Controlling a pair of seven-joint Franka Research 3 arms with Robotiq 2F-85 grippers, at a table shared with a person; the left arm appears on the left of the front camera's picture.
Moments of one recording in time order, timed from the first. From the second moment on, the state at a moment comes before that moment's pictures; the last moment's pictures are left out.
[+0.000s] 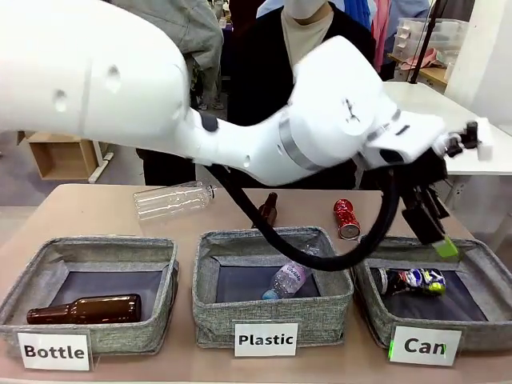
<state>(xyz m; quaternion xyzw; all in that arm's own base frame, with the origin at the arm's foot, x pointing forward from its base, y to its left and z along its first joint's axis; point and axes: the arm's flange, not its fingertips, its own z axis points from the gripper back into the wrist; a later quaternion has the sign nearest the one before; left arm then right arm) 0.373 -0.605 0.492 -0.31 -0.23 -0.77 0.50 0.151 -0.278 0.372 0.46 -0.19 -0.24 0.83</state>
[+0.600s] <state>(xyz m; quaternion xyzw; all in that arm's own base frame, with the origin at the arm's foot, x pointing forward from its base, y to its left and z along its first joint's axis) 0.407 -0.354 0.553 -0.46 -0.12 -0.57 0.67 0.279 -0.145 0.449 0.49 -0.20 -0.01 0.85</state>
